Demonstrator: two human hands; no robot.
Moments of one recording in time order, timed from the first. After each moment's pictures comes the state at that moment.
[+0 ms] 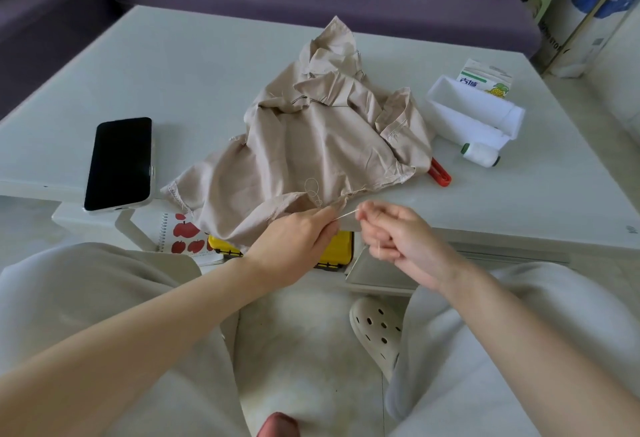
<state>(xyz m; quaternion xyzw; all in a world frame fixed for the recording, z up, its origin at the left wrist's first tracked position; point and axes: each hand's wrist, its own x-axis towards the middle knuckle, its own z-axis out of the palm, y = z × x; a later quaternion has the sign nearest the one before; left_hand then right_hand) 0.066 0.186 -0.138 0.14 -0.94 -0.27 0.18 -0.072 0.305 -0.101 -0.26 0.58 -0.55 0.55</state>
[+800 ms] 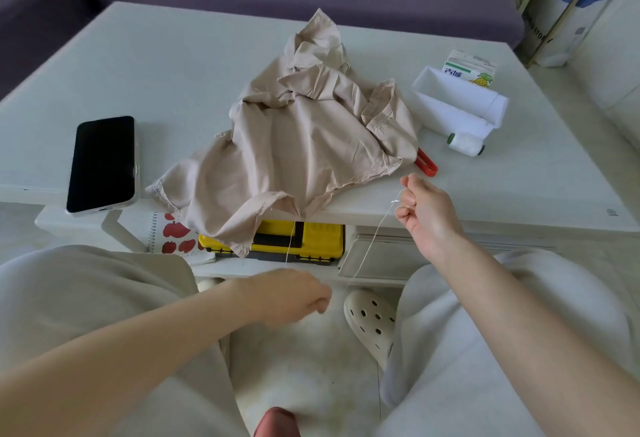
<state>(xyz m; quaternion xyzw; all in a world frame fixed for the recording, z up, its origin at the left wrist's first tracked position) 0.078 0.210 -0.162 0.04 -0.94 -0.20 -0.28 -0.105 0.301 -0.113 0.01 0.62 -0.71 0.34</state>
